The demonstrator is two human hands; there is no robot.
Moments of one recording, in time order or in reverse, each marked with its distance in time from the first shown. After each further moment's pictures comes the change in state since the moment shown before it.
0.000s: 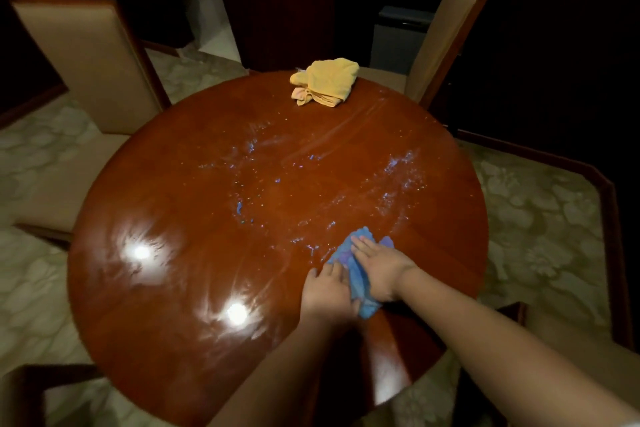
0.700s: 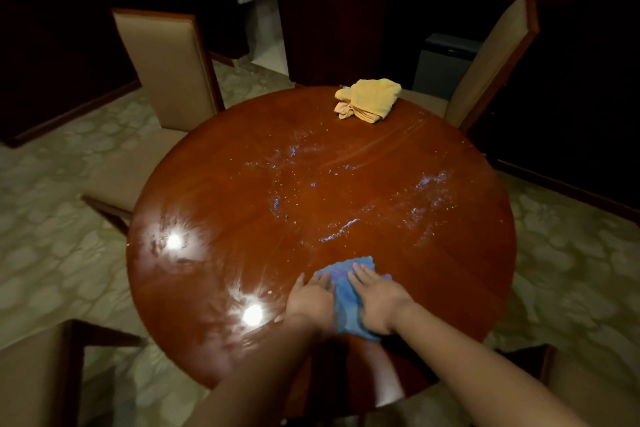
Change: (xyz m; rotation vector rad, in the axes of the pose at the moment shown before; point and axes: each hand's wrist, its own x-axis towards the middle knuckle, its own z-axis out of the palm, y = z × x) left_hand -0.046 -0.036 0.003 -0.023 -0.085 -0.128; right_hand -0.017 -0.056 0.003 0.036 -0.001 -0.062
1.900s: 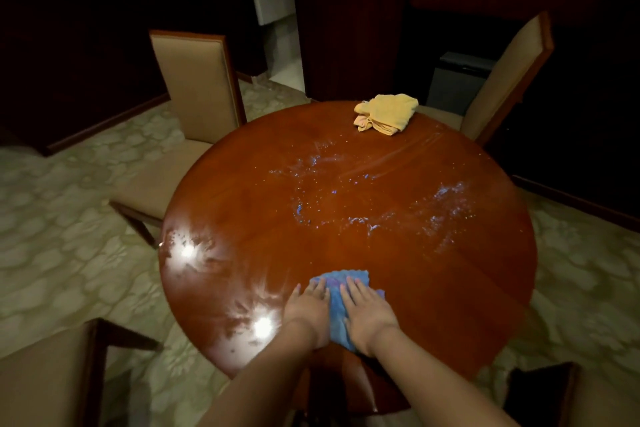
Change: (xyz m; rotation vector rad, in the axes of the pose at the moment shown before) left_hand -0.018 -0.036 0.024 0.065 -0.098 -0.083; right_hand 0.009 -0.068 0.012 -0.127 0.080 0.041
